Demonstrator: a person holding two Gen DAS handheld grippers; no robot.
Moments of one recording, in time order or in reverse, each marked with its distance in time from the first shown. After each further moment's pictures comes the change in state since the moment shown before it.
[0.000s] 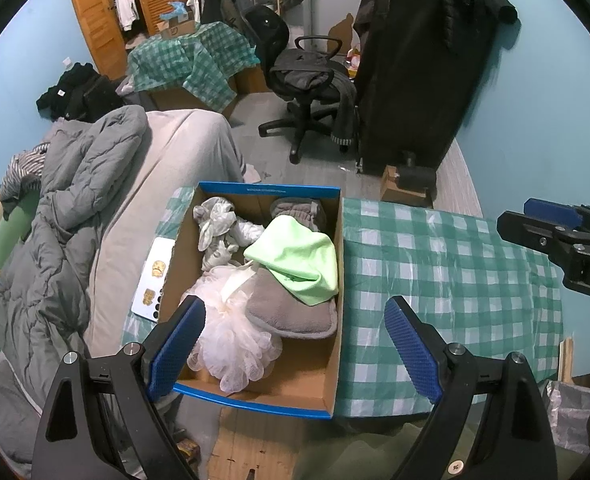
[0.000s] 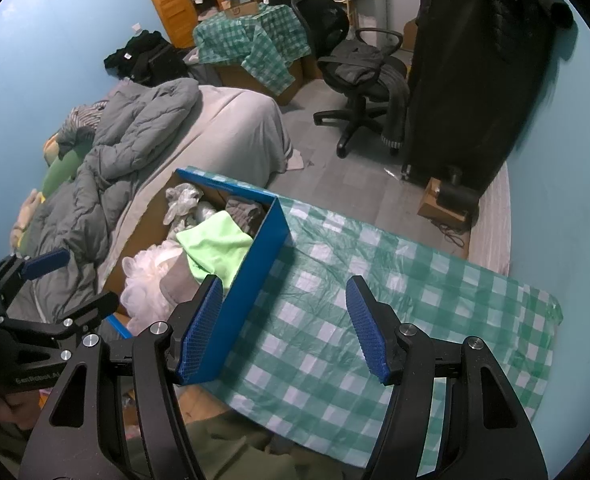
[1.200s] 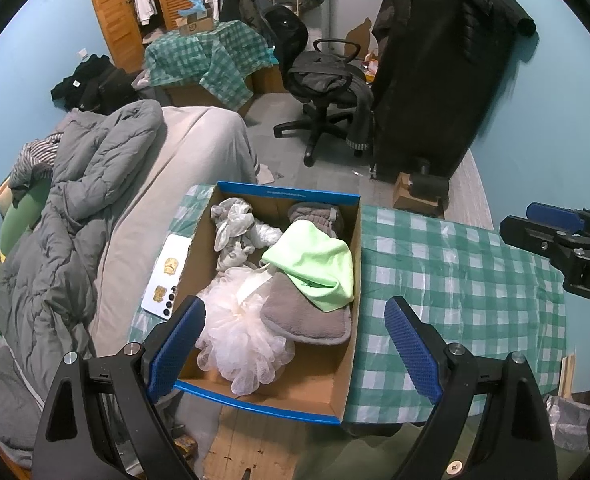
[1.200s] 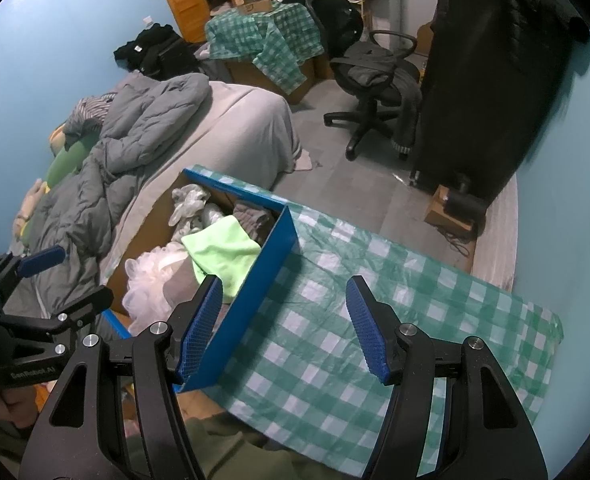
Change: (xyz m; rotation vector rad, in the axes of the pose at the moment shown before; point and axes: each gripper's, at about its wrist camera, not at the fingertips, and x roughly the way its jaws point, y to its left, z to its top) left arm 0.000 0.013 0.003 -0.048 -0.003 0.034; right arm -0.003 0.012 0.003 -0.017 -0.001 0.009
